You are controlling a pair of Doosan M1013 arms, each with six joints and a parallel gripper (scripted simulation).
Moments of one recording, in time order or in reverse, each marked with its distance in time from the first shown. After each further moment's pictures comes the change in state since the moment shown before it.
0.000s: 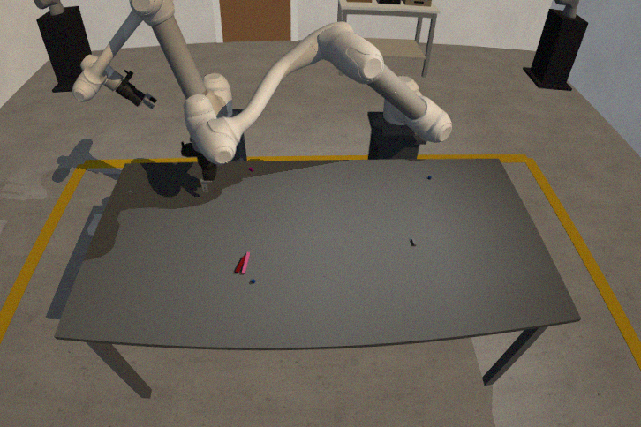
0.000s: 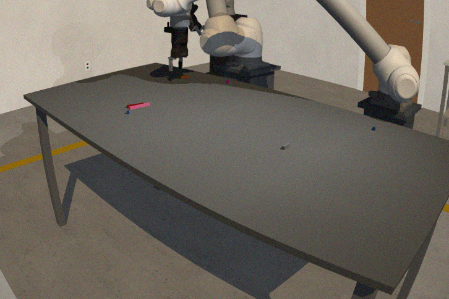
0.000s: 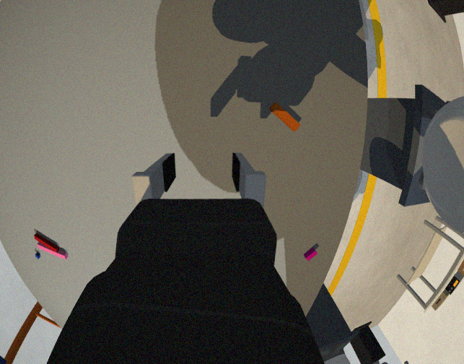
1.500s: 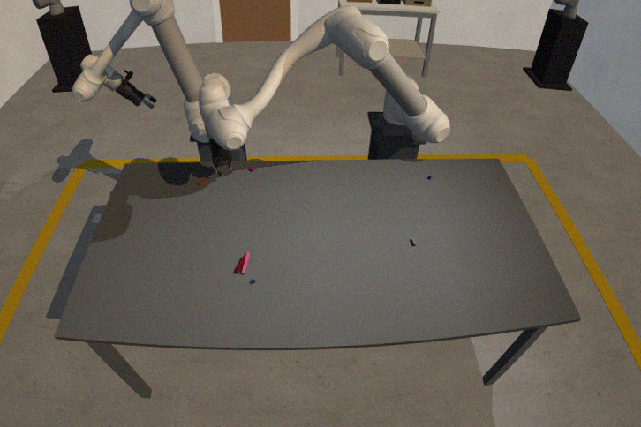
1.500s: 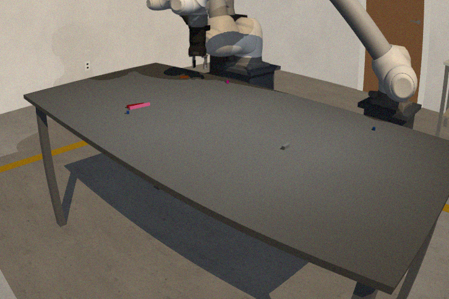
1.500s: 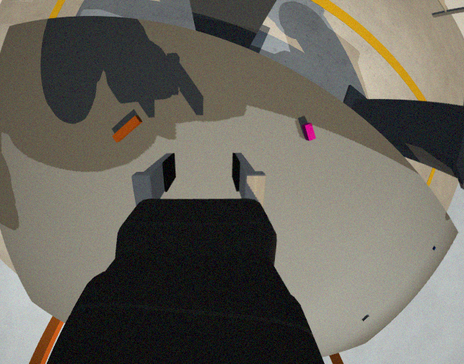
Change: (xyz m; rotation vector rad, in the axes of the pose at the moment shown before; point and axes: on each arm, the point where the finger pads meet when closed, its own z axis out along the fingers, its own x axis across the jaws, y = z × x) left arm 0.096 0.056 -0.001 -0.008 -0.001 1.215; right arm 0.000 0.000 0.000 0.000 0.000 0.000
